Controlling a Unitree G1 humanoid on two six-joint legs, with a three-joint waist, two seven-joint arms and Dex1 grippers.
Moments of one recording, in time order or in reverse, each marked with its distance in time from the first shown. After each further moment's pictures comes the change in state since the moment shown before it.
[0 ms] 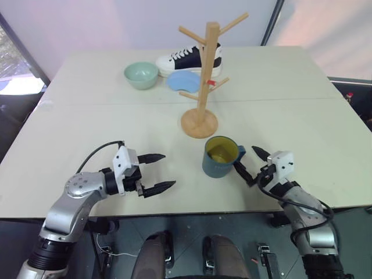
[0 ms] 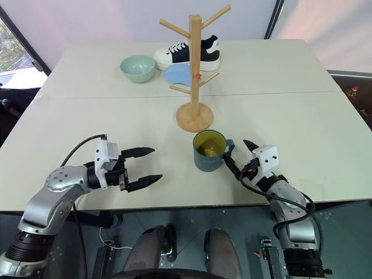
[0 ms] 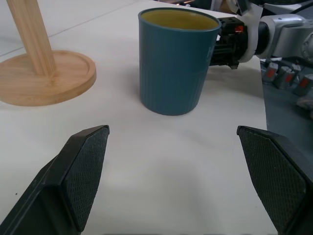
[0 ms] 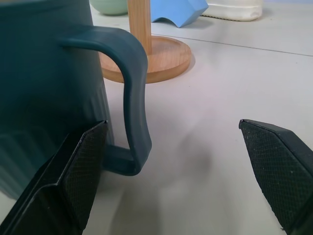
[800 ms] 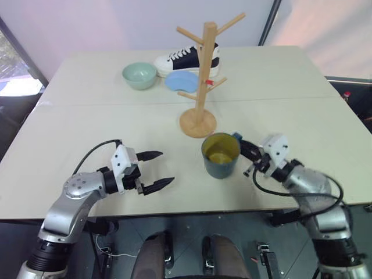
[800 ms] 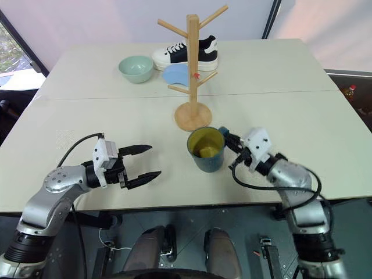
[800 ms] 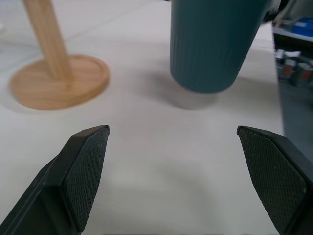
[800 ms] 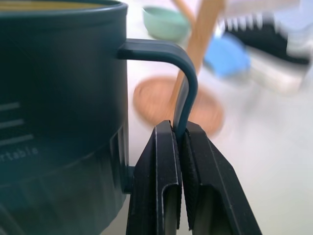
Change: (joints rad) left arm -0.015 -0.002 0.028 0.001 0.029 -0.034 0.067; right arm -0.202 -0.214 0.070 -0.236 -0.064 0.147 0.076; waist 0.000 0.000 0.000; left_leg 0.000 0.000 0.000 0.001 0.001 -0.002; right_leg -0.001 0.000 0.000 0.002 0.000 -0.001
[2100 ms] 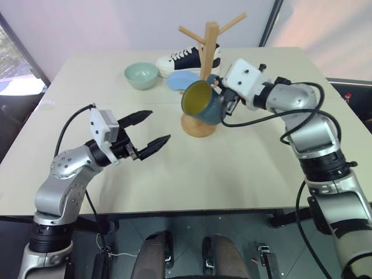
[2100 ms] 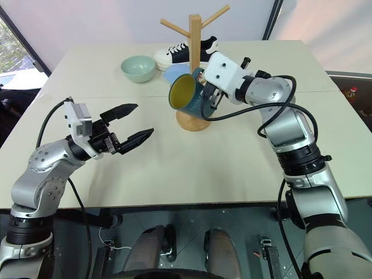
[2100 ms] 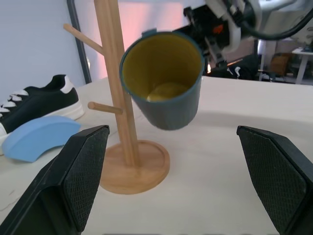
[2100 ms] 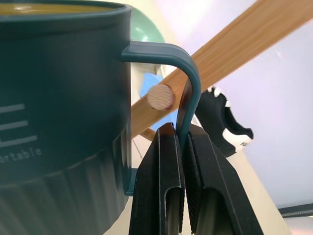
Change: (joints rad) left arm -0.161 -0.048 0.119 -0.059 -0.145 0.066 0.133; right arm -0.701 -0.031 0.290 0.334 -0.349 0.222 0.047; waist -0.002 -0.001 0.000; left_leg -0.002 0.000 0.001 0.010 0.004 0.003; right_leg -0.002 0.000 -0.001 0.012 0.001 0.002
